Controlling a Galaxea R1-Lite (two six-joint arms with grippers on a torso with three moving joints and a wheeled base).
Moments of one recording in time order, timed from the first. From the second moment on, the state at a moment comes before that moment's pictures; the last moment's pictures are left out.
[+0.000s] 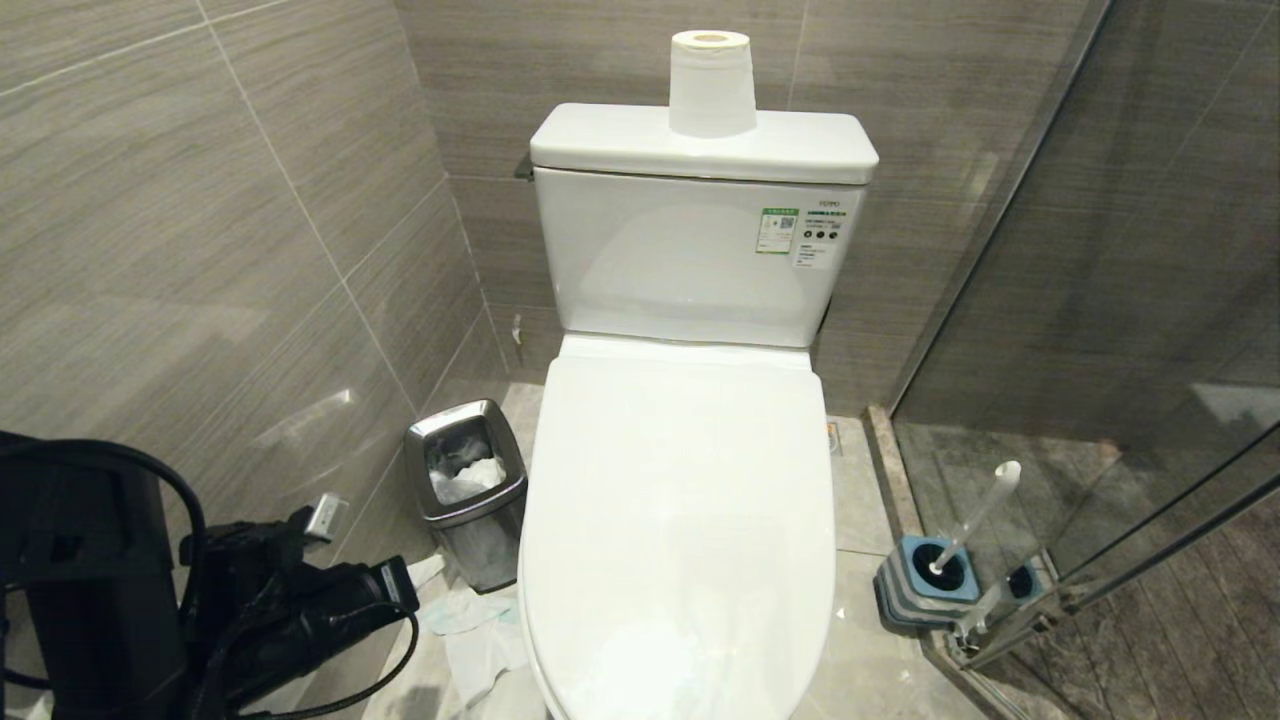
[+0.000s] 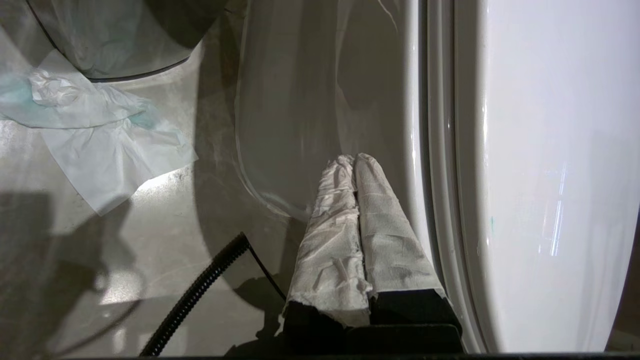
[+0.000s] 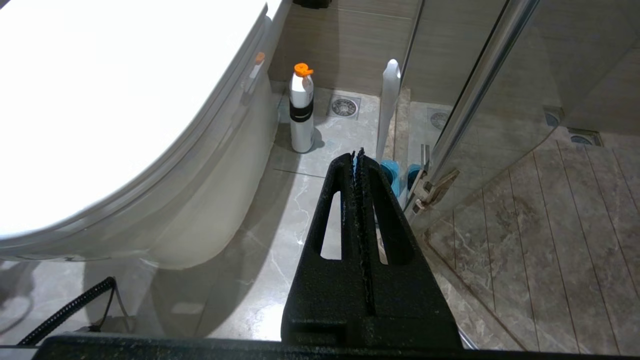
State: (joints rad) left arm -0.06 2.16 -0.24 -1.45 -0.39 -0.48; right arm 0.01 0.00 0.00 0.00 -0.02 0.00
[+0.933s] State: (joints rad) left arm -0.18 2.14 -0.09 -1.52 -0.40 -0.49; right arm 0.01 0.00 0.00 0.00 -0.02 0.00
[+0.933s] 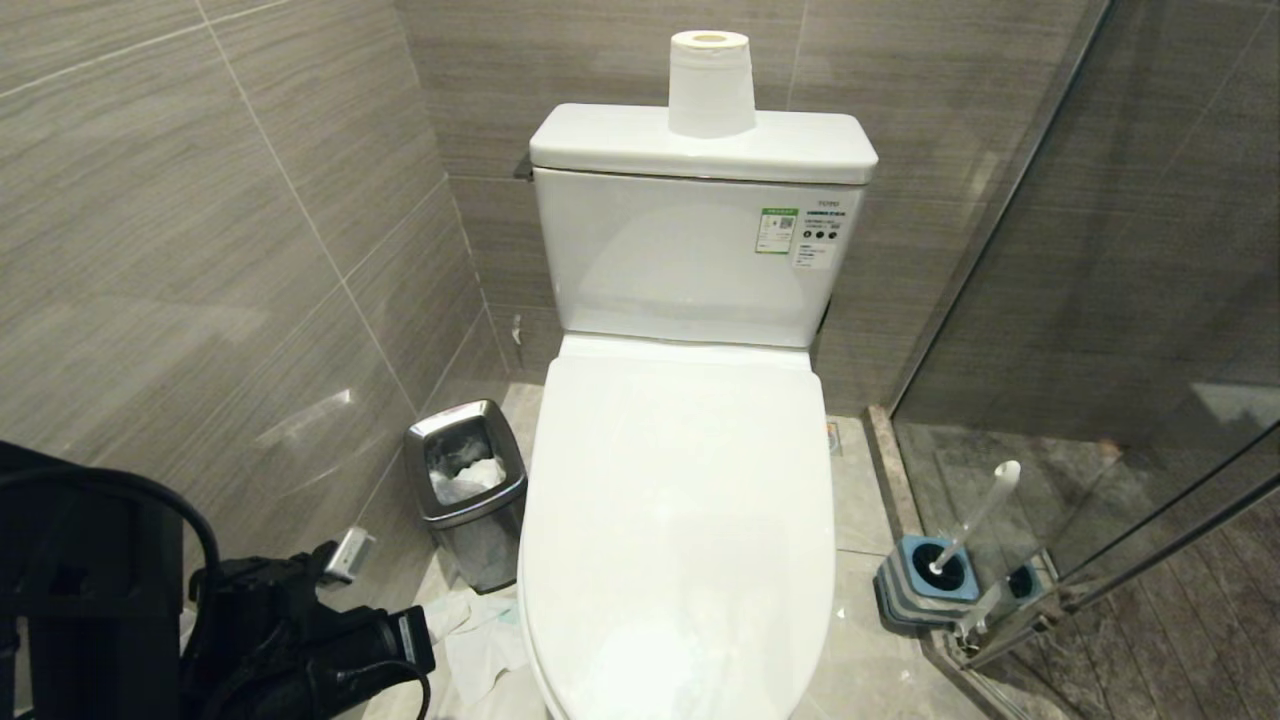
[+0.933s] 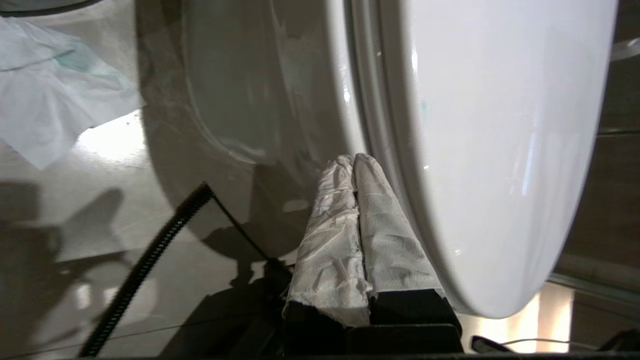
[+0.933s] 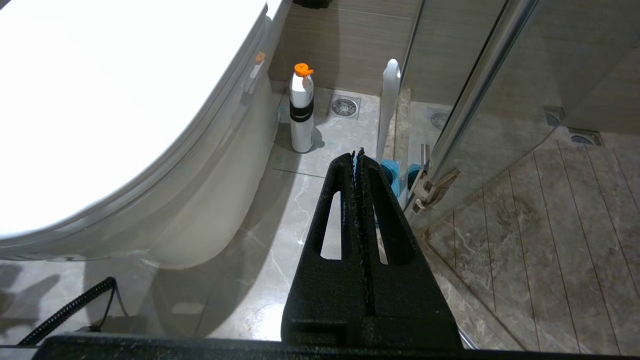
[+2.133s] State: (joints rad) left arm -0.20 2.01 -0.17 -1.30 -0.56 -0.66; right arm 0.01 0.00 0.00 0.00 -0.02 0.00
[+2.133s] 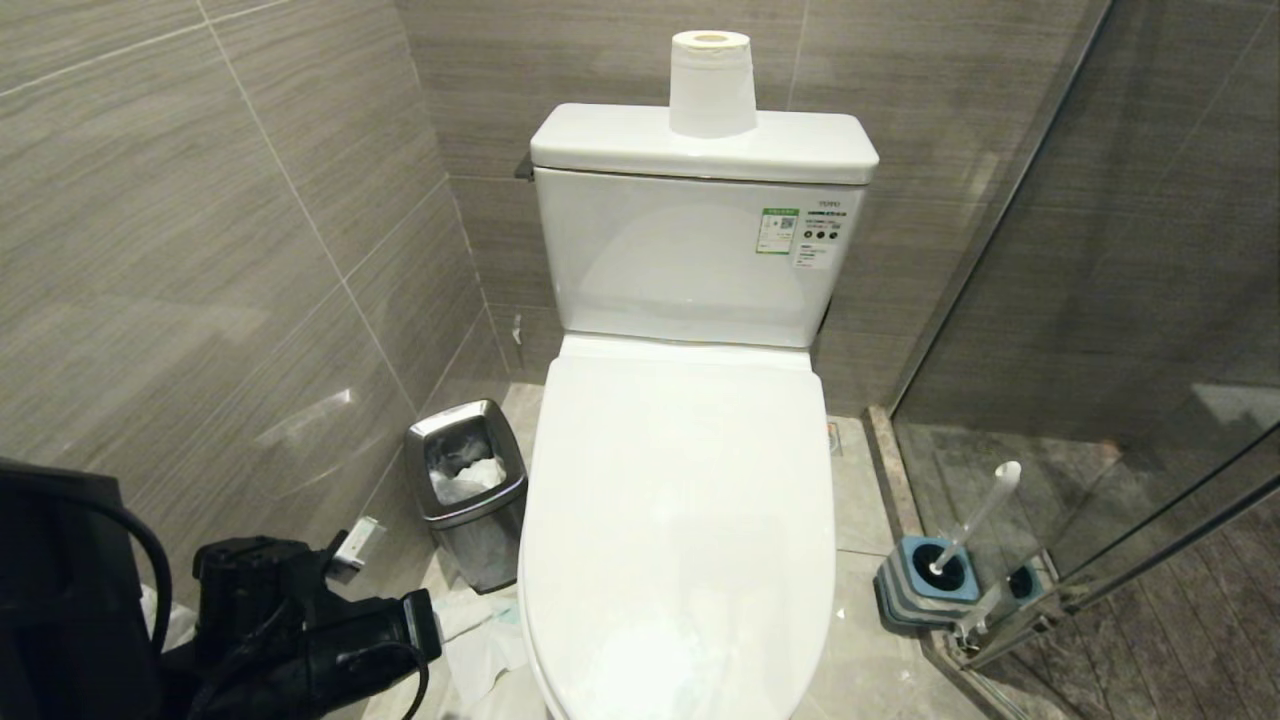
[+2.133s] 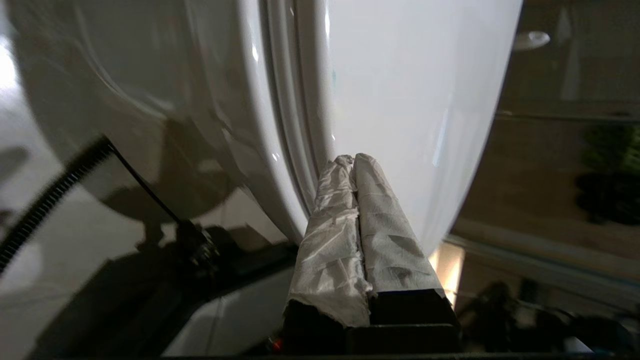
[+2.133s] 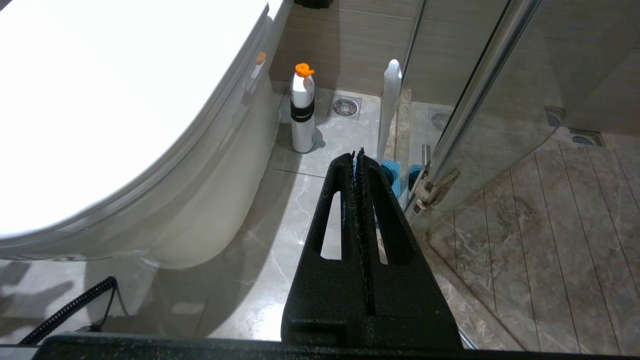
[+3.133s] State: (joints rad) left arm -0.15 2.04 -0.33 -0.98 -0.74 -0.38; right arm 0.01 0.00 0.00 0.00 -0.02 0.00
